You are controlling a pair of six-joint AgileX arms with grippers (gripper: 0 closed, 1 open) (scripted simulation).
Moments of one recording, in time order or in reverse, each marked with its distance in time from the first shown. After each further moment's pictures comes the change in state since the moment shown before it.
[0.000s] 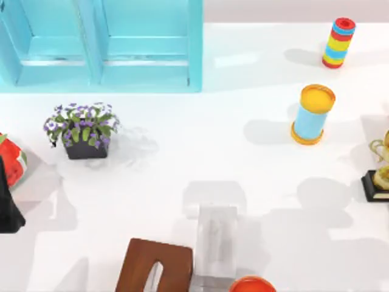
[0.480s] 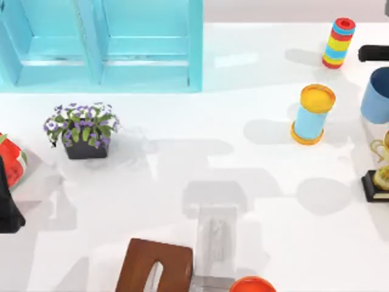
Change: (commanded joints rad) left arm 0.000 0.000 0.000 0.000 0.000 0.000; right arm 0.375 0.375 0.481 -0.050 -0.007 0.390
